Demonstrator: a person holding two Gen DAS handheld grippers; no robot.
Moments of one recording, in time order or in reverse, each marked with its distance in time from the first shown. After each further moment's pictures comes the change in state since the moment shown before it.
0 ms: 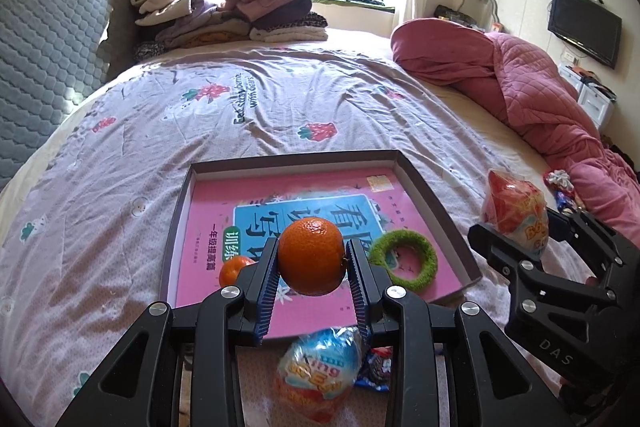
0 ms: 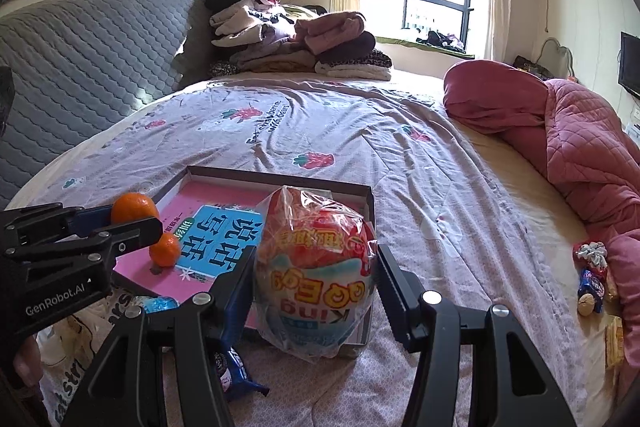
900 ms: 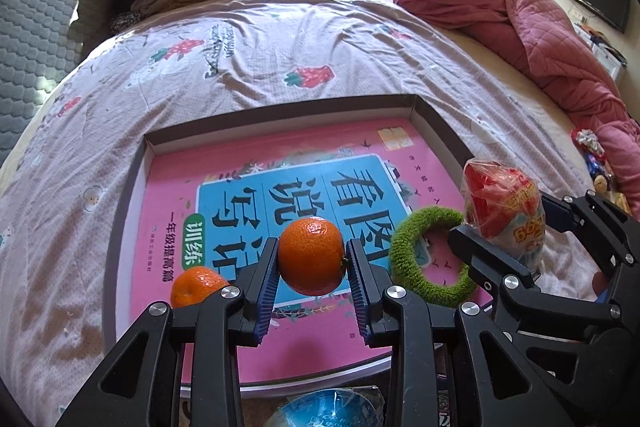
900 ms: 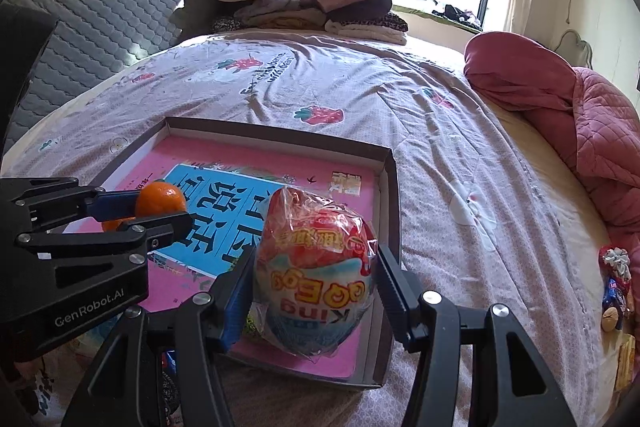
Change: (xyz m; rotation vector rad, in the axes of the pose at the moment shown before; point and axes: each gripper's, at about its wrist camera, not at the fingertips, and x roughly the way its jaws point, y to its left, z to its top) left arm 0.095 -0.010 -0.001 0.068 0.178 0.011; right arm 0.079 0.004 -0.012 -0.054 0.139 0.008
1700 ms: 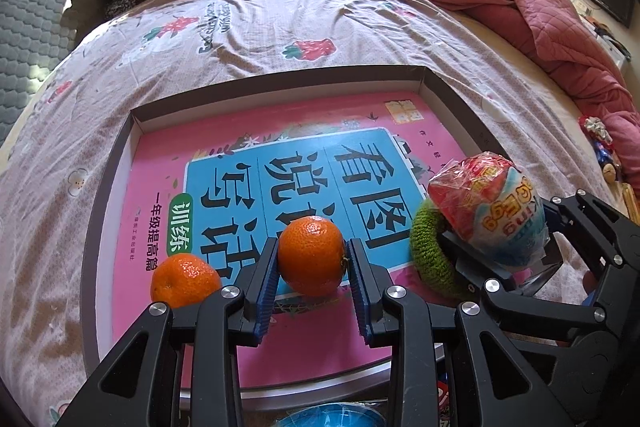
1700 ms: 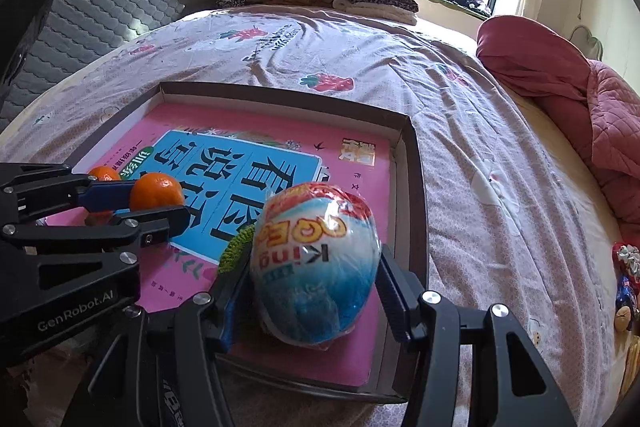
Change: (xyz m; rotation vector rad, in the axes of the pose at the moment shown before) left arm 0.021 0.004 -0.006 -0.004 0.059 -0.005; right arm 0.028 0.006 -0.014 -0.030 0.068 0.009
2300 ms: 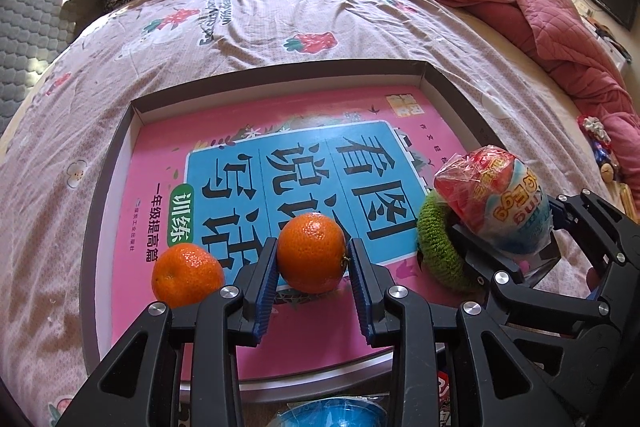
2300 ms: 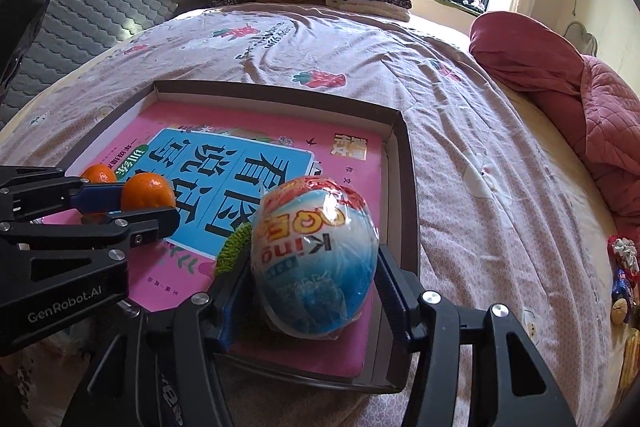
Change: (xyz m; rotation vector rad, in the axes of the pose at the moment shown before) left arm 0.000 0.001 -0.002 -0.011 0.022 -0.007; right arm -0.005 -0.003 -0.002 0.018 0.007 -0.017
